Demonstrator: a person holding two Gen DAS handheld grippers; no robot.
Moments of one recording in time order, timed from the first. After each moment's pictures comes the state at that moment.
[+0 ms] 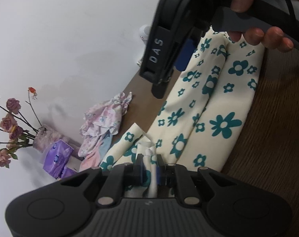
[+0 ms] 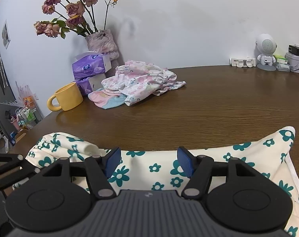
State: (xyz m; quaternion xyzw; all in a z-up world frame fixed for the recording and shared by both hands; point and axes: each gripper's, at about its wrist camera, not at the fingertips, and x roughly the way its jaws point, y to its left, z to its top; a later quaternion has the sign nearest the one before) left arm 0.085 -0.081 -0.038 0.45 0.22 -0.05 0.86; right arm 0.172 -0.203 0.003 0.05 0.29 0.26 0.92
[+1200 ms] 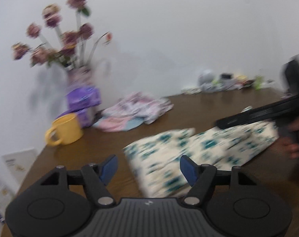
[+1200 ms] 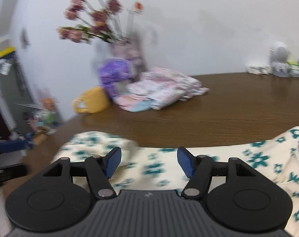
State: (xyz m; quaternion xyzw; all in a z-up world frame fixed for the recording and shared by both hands) left arm -0.011 0.062 0.055 0.09 0.22 -0.02 0.97; right arm 0.122 -0.198 0.024 0.07 0.26 0.34 0.90
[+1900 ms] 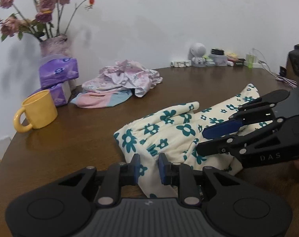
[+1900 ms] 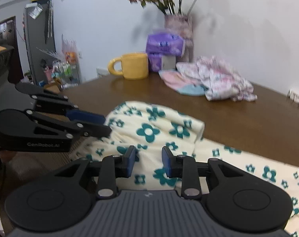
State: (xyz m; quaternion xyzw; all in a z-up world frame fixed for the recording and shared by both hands) left arm 0.063 0.084 0.027 0.07 0.29 -0.11 0.95; right arm 0.103 -0.098 0.004 -0.09 0.28 0.38 0.88
